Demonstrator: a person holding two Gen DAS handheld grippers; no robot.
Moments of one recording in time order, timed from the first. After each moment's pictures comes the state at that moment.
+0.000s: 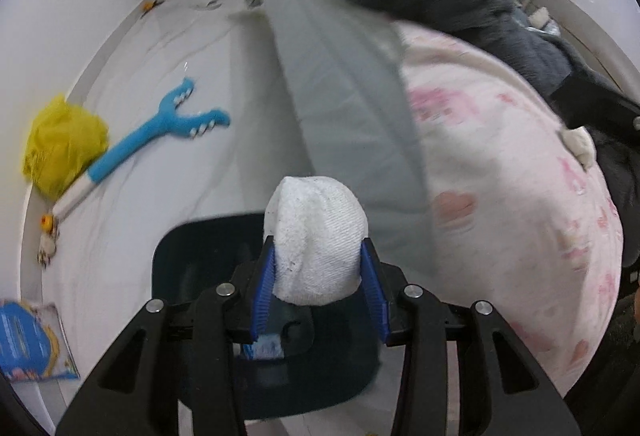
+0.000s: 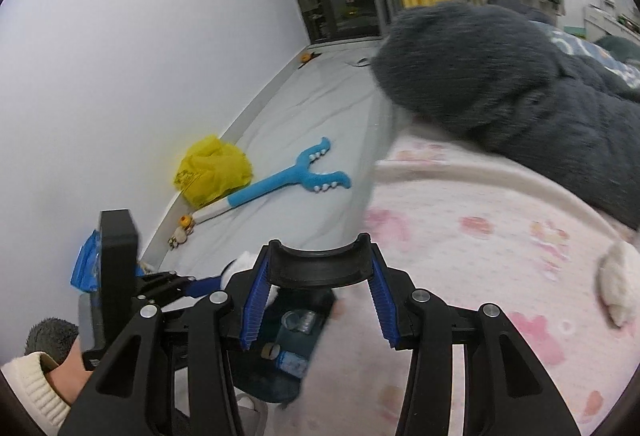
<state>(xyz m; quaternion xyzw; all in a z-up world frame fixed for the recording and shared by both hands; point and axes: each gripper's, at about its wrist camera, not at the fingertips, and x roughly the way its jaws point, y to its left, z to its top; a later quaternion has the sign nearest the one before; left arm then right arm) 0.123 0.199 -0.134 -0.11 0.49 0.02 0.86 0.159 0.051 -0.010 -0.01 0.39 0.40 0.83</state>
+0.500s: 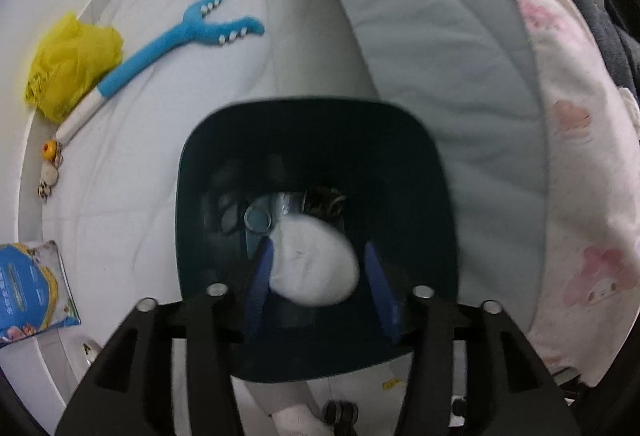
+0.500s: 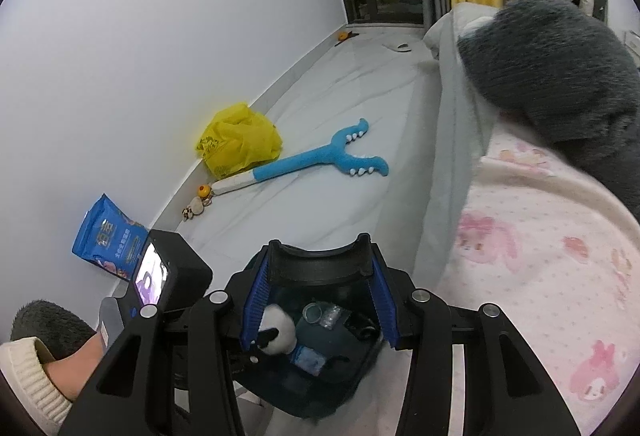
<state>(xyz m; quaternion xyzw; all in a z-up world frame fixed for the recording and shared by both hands) 0.097 0.246 -0.203 -0.14 0.60 0.04 0.79 0.145 0.129 -0.028 -0.06 0.41 0.44 0.80</state>
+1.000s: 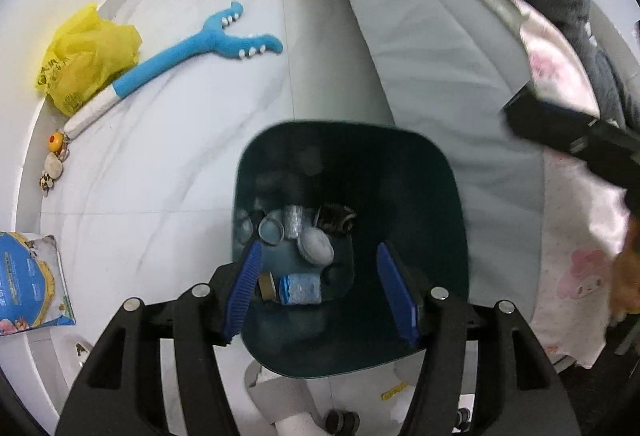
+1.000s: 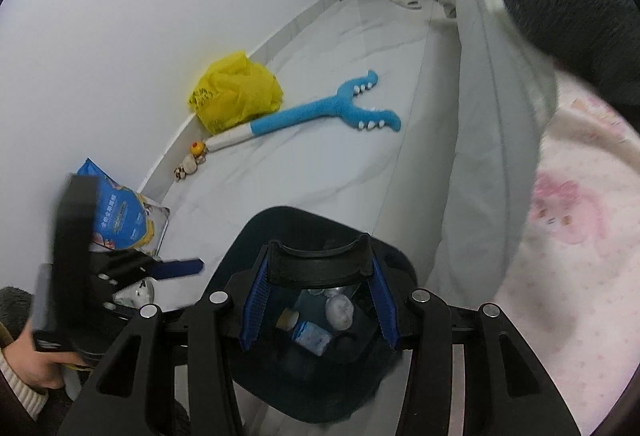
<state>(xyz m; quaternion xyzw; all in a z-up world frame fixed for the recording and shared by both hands) 0.072 0.290 -0.179 -0.17 0.55 0.04 0.82 0.145 0.181 -0.089 -0.10 0.47 0.43 0.76</state>
